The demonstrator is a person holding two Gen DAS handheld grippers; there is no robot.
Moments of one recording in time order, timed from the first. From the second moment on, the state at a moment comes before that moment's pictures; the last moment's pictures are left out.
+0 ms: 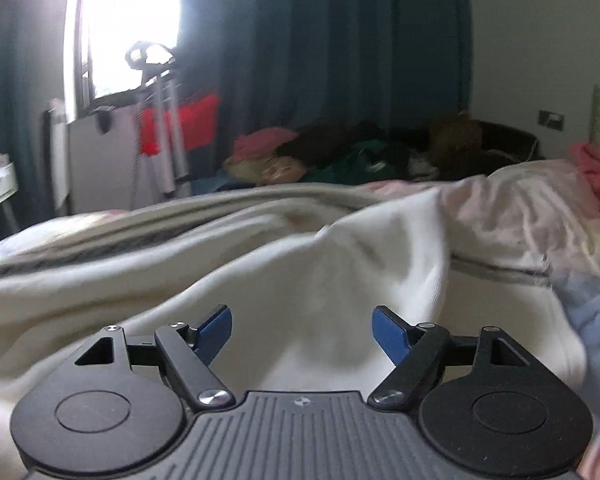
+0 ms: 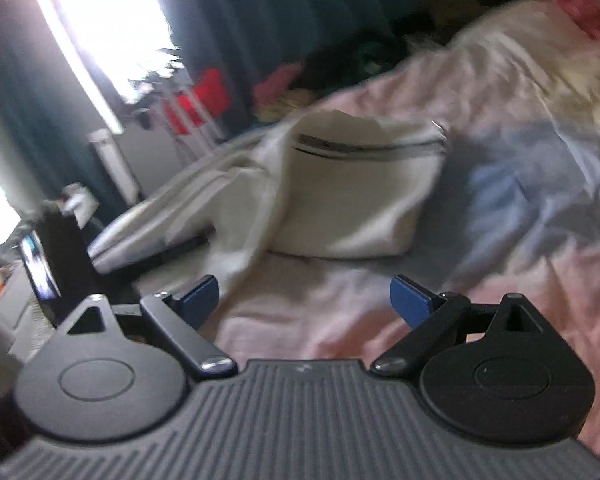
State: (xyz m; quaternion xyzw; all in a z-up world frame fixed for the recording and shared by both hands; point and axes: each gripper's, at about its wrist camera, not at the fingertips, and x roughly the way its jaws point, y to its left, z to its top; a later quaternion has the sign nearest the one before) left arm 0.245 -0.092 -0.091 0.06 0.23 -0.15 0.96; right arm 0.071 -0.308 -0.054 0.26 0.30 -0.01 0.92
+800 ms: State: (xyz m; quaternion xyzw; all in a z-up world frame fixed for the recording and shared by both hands) left arm 0.191 -0.099 -0.069 0.05 0.28 -0.21 0.94; right arm 0.073 -0.350 -0.076 0.37 0.25 -0.06 0.89
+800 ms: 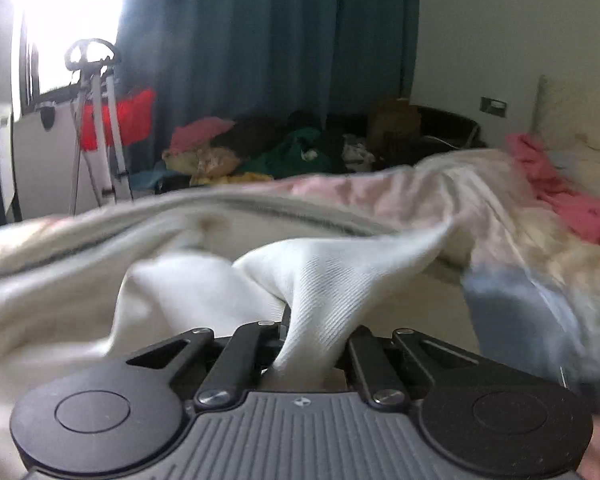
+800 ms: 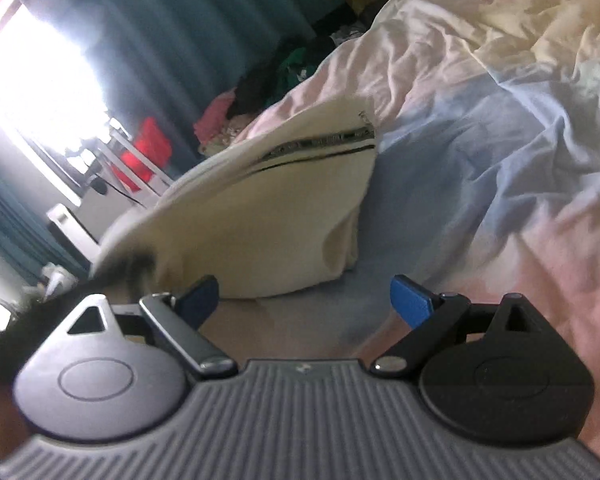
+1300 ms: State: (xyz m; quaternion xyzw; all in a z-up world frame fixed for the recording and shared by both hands) left arm 0.114 0.042 -0.089 -0.18 0.33 -0.15 0.91; right arm 0.045 -0.369 -0.136 0.64 0.27 -0.01 0.72
